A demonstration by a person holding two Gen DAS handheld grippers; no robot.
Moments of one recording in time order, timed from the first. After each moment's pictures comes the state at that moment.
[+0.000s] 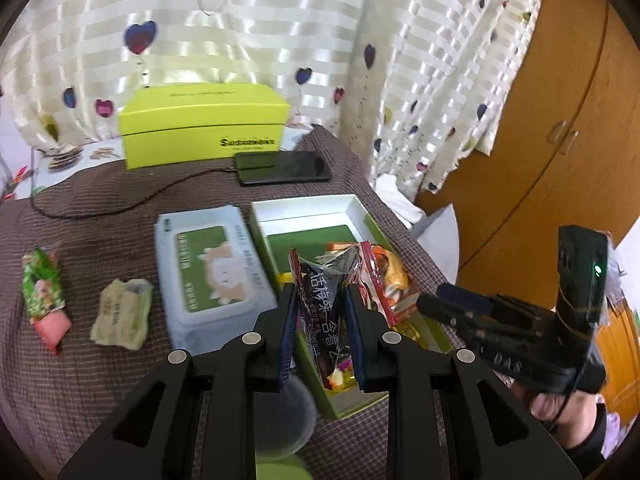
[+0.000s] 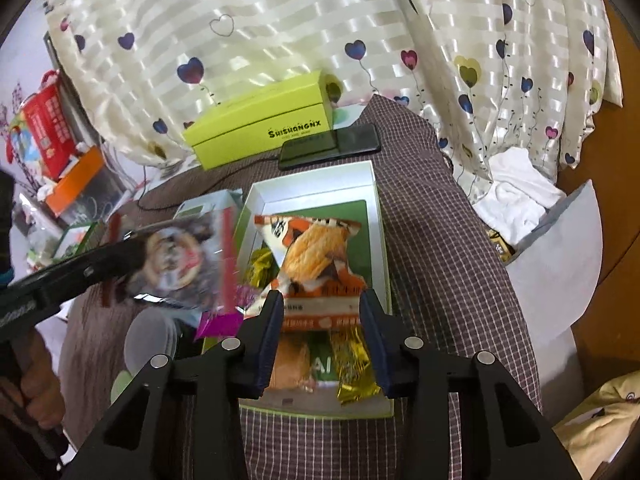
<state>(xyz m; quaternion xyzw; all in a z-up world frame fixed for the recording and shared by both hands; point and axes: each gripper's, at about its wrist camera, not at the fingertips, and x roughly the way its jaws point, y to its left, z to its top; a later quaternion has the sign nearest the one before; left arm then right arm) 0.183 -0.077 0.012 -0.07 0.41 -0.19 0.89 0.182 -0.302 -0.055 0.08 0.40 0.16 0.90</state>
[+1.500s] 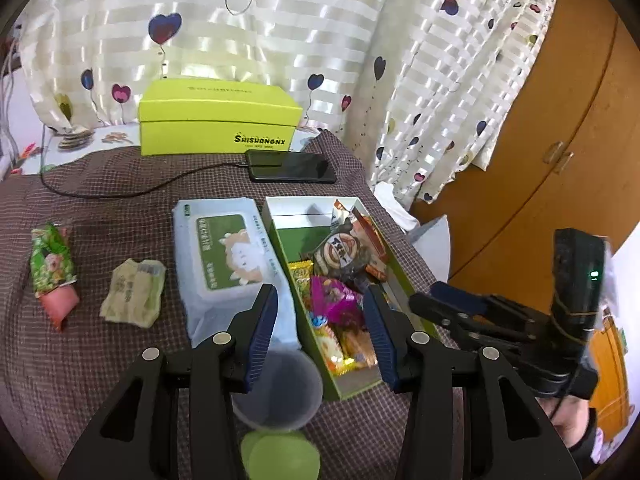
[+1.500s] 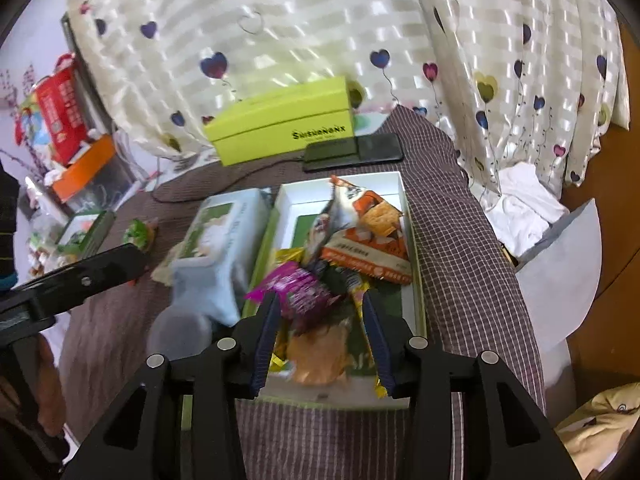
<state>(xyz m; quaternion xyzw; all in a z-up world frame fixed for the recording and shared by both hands) 0.160 -0.046 0.020 -0.11 0.40 -0.19 0.89 0.165 -0.273 -0.032 0.06 0.39 0.17 0.90</state>
